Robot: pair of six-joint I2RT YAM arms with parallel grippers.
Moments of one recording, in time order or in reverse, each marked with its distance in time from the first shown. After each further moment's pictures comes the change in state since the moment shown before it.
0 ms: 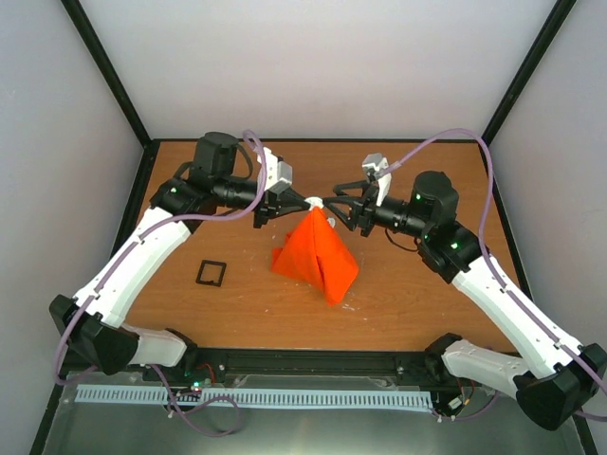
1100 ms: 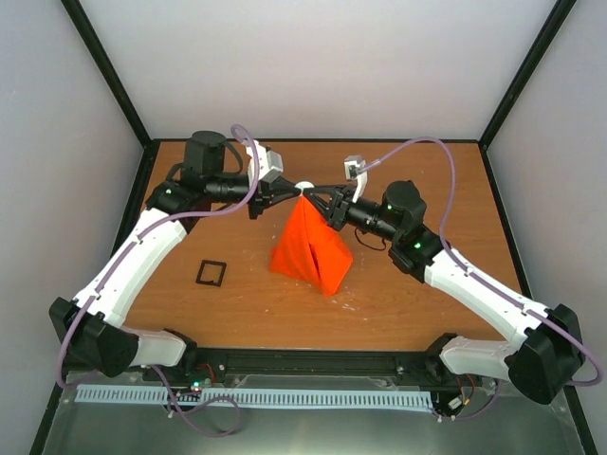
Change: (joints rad) left arm 0.071 -0.024 -0.067 0.126 -0.055 -0.070; right arm 0.096 0.143 -0.122 0.427 0.135 0.332
